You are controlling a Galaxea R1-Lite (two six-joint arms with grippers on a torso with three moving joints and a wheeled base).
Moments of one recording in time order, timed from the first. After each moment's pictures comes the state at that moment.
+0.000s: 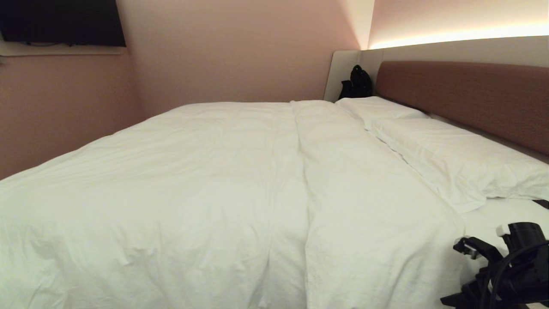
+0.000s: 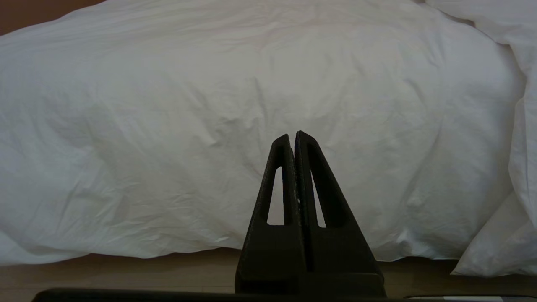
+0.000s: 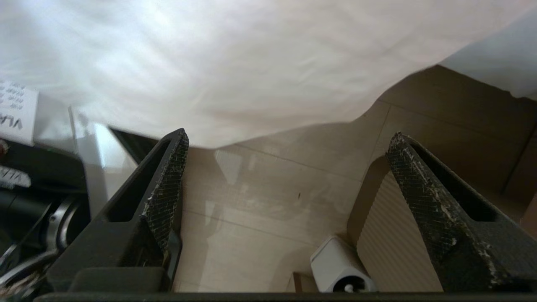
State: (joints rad) left arm -0.01 0.00 -0.02 0.05 -0.03 0.02; right arm -0.30 1.92 -0.47 -0.29 0.25 -0.55
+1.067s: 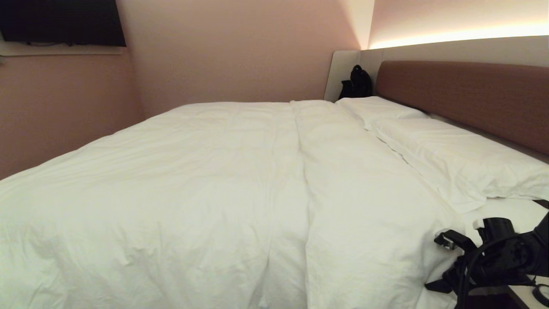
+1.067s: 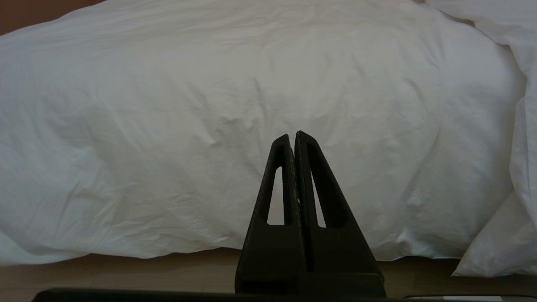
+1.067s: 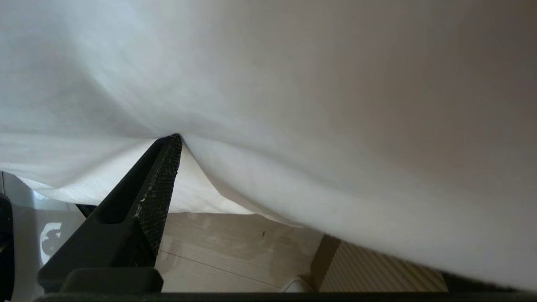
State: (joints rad) left arm -0.01 0.00 -0.02 0.05 -0.03 0.02; right arm -0.29 2.17 -0.63 -0.43 0.26 -0.63
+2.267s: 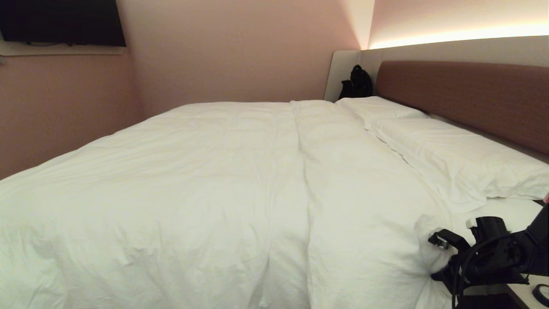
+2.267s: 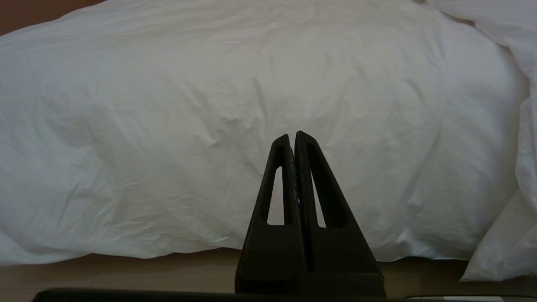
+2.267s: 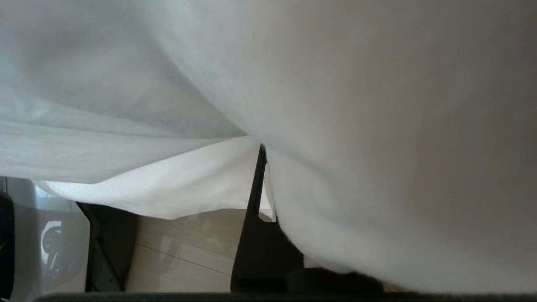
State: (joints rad) left arm -0.01 0.00 -0.02 0.05 -0.03 0.02; right arm -0.25 2.18 -0.64 -0.43 0.26 -0.63
